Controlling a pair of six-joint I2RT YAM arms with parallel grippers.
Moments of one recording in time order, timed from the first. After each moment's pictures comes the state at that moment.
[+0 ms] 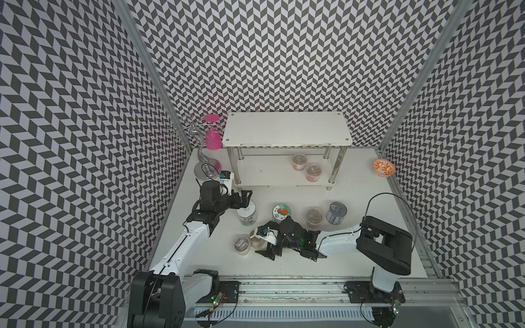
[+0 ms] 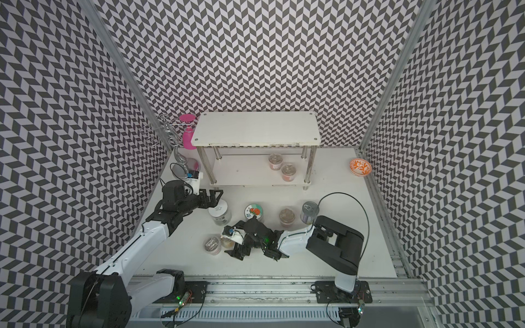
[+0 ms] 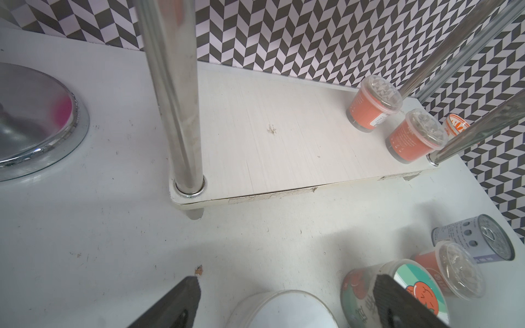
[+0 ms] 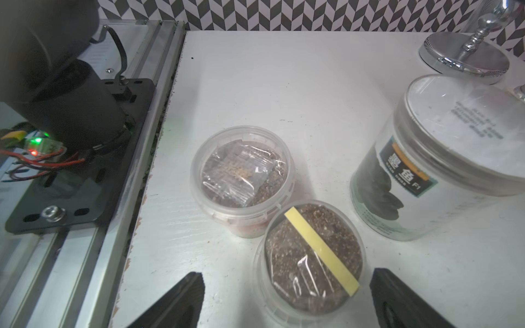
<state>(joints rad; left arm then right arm) -0.12 1.11 0.66 -0.08 0.36 -0.18 1.11 1.83 0.79 0.52 -0.22 -0.20</state>
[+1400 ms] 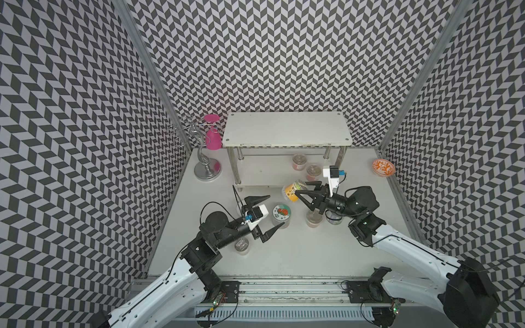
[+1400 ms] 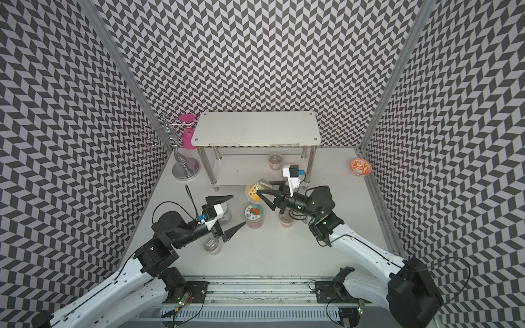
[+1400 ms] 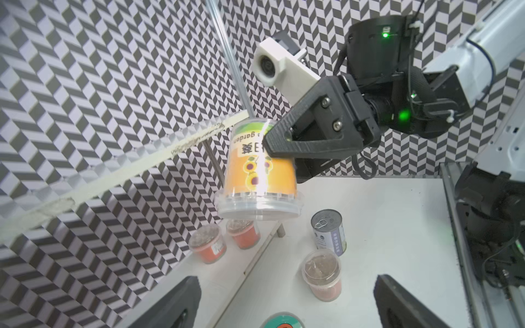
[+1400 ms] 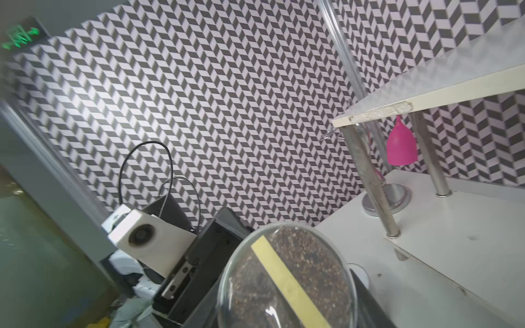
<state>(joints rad) -0.76 0.64 0.55 0.11 0.28 0.36 0.62 1.13 0.66 0.73 -0.65 0.69</state>
